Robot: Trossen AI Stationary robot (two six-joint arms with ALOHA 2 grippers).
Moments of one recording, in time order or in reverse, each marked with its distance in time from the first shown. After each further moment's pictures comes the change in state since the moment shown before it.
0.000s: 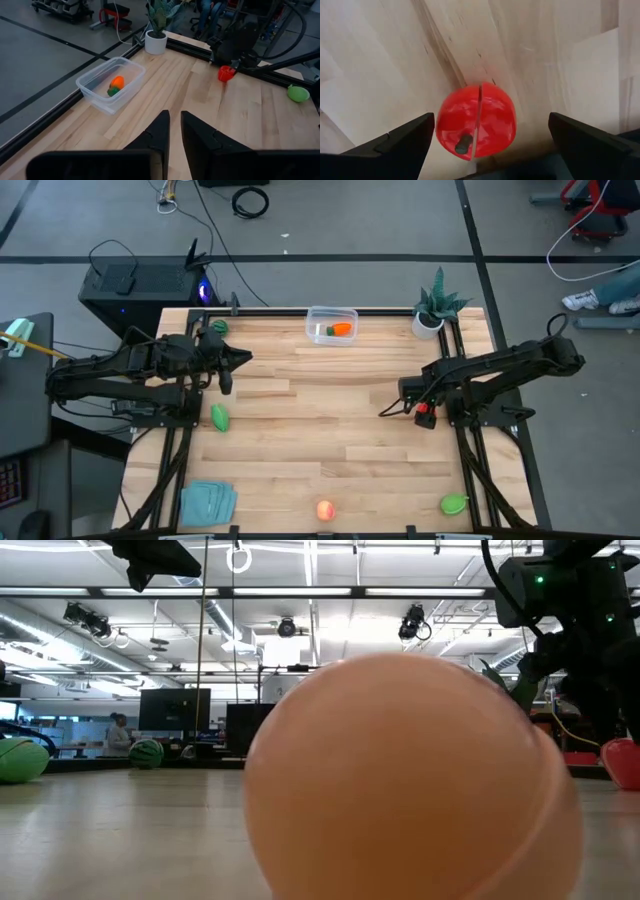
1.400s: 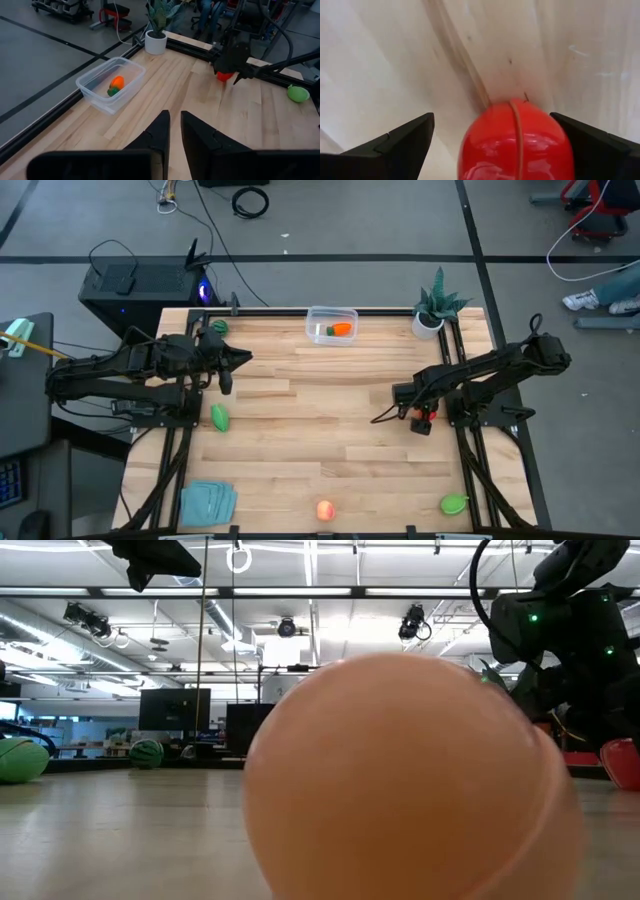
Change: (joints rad) left arm 0.000 0.000 0.000 0.001 0.000 0.000; right arm 0.000 0.144 -0.081 0.177 -0.095 -0.006
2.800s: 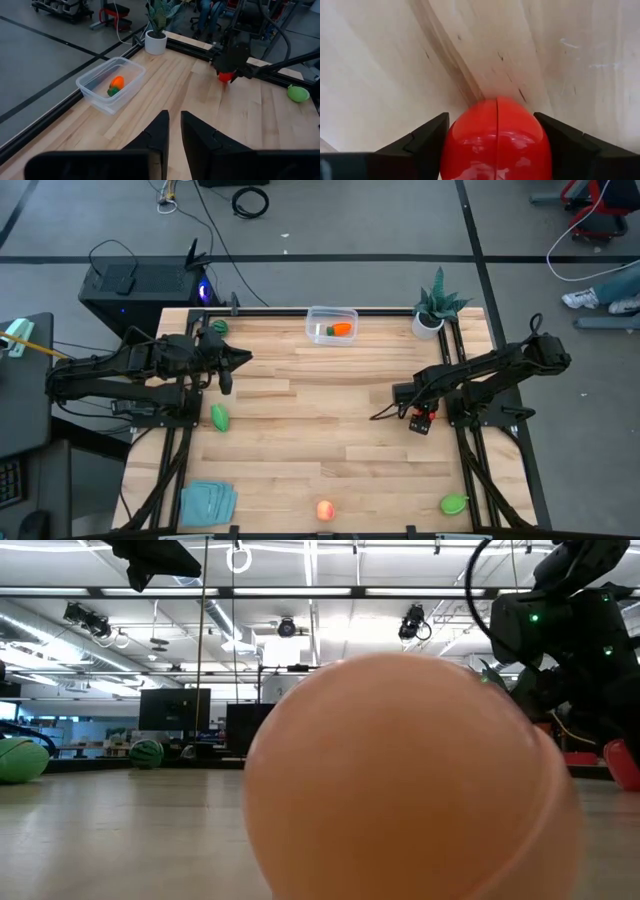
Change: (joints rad) left arm 0.000 0.000 0.000 0.000 0.000 0.000; right arm 0.001 0.000 0.001 -0.005 0.022 0.079
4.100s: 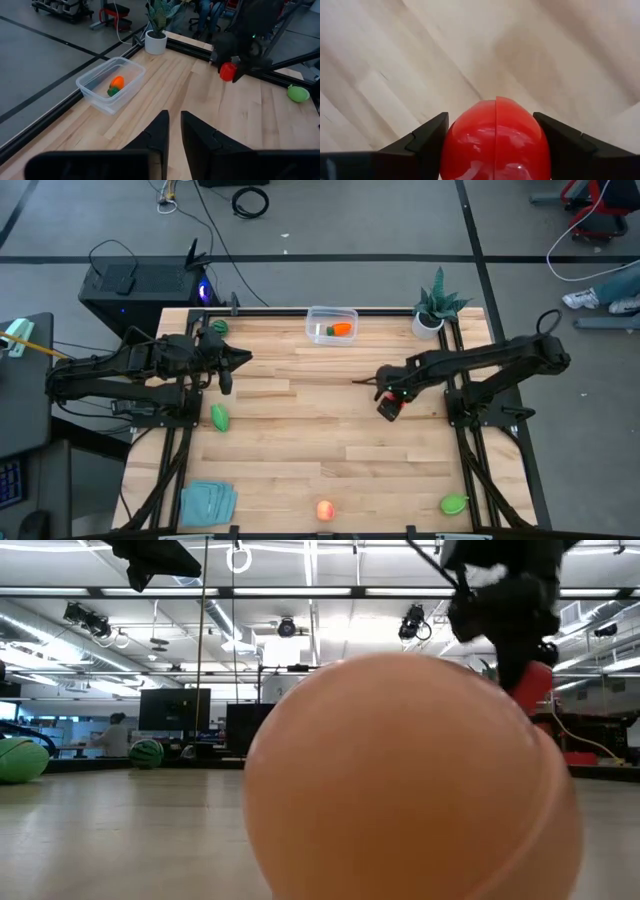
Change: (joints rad) left arm 0.000 0.000 0.000 0.000 0.000 0.000; right arm -0.006 0.002 0.367 -0.004 0.103 0.266
